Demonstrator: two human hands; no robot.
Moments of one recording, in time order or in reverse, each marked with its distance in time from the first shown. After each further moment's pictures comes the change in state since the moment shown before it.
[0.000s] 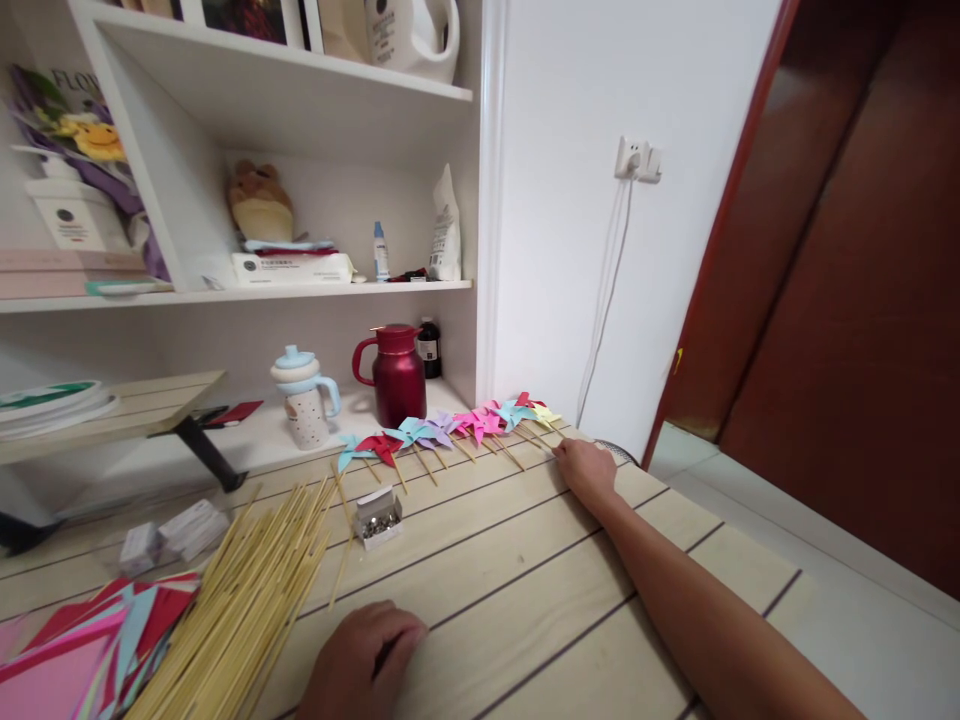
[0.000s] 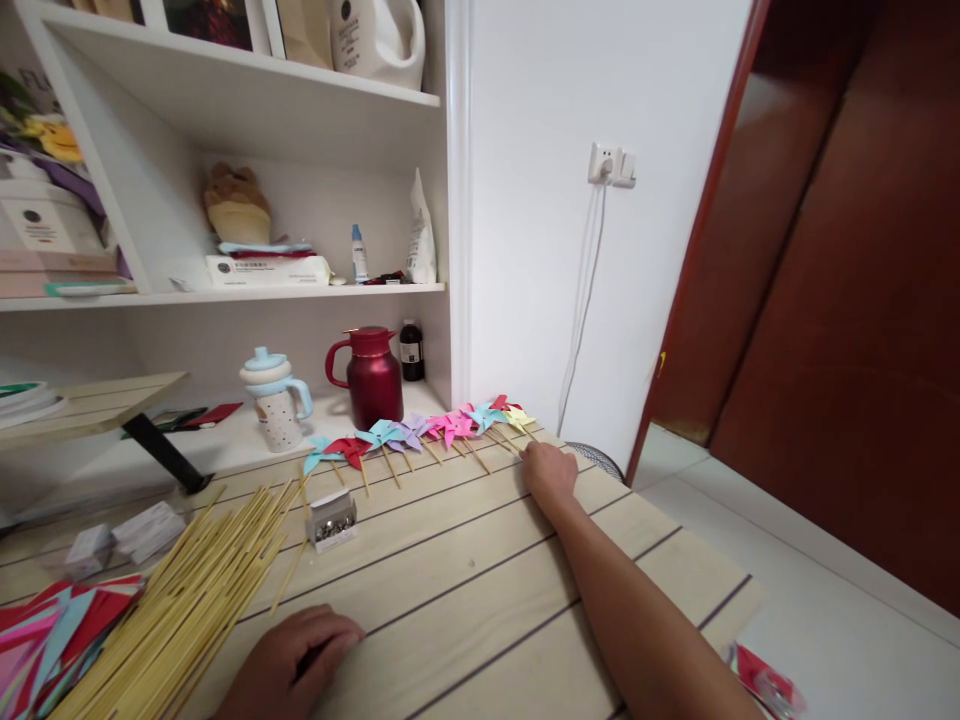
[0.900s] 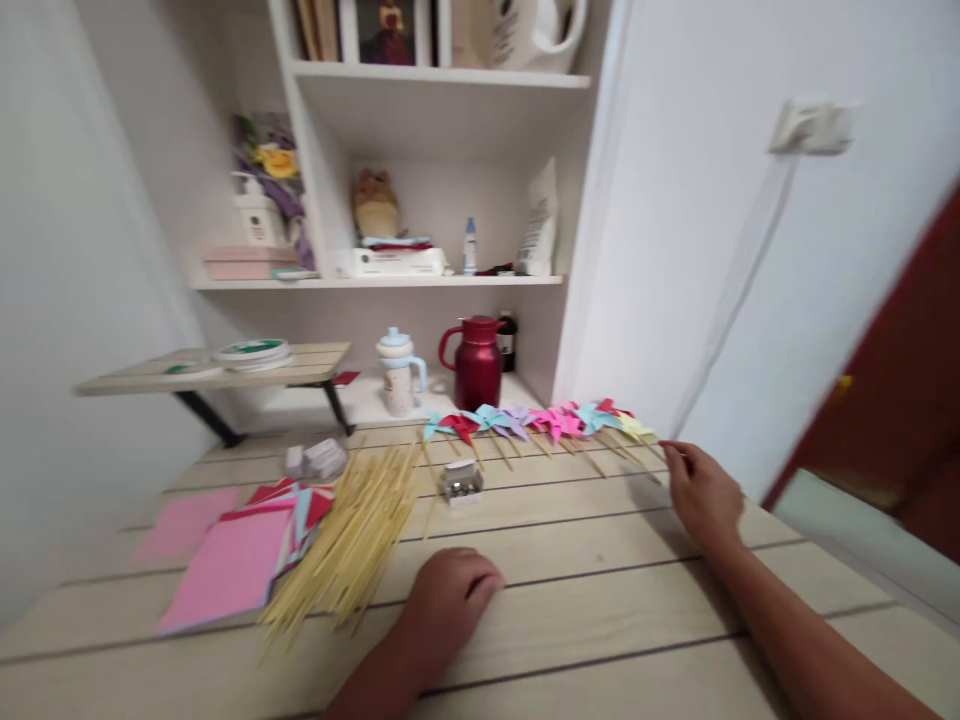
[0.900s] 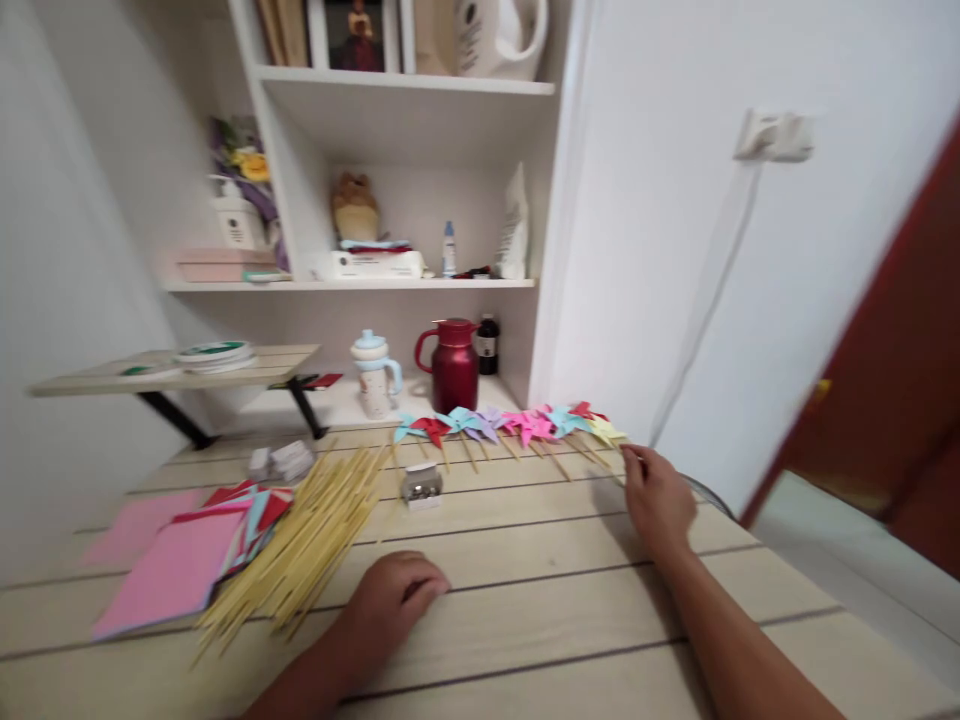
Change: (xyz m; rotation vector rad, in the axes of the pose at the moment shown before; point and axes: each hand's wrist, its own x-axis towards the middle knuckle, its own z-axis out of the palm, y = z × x) left_hand -0.007 0.003 0.005 0.123 0.111 0.108; right_hand -0.030 0.012 0.002 0.444 0.414 -0.073
